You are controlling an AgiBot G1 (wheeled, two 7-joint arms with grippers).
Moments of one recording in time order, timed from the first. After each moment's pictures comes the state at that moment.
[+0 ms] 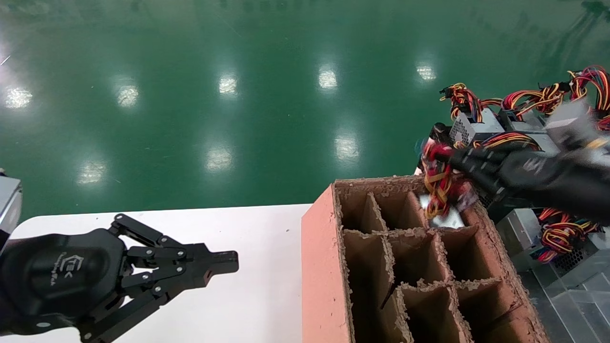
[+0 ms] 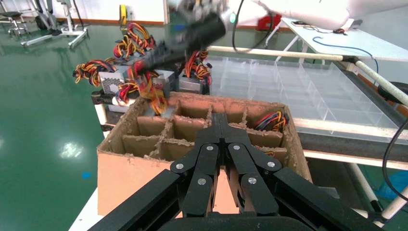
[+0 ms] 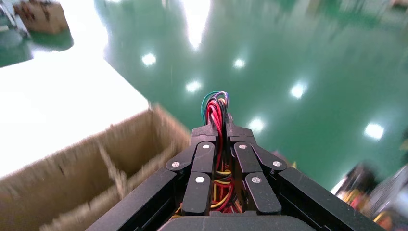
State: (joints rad) left arm -1.10 0.58 0.37 -1.27 0.67 1.46 -0.15; right arm 1.35 -0.61 -0.30 0.78 -1.04 -1.33 0.04
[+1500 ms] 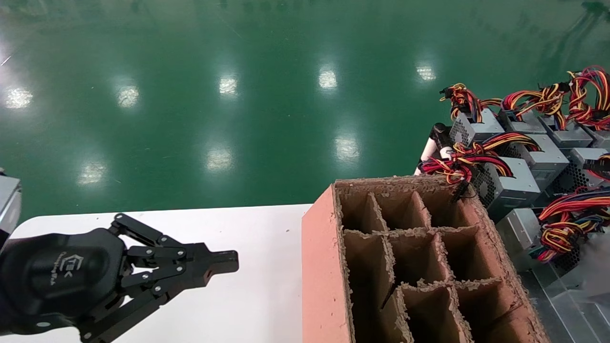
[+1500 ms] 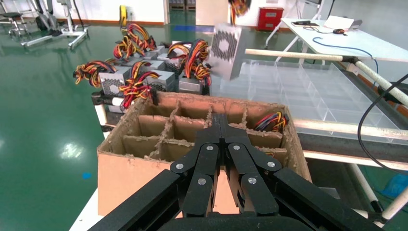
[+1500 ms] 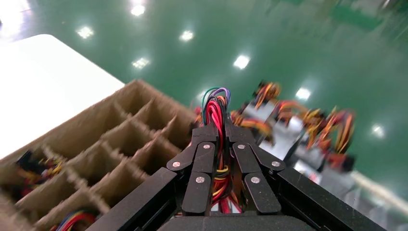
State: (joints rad) left arm -1.10 0.58 0.37 -1.27 0.67 1.46 -0.15; right arm 1.44 0.22 -0.54 0.90 -0.57 -1.60 0.19
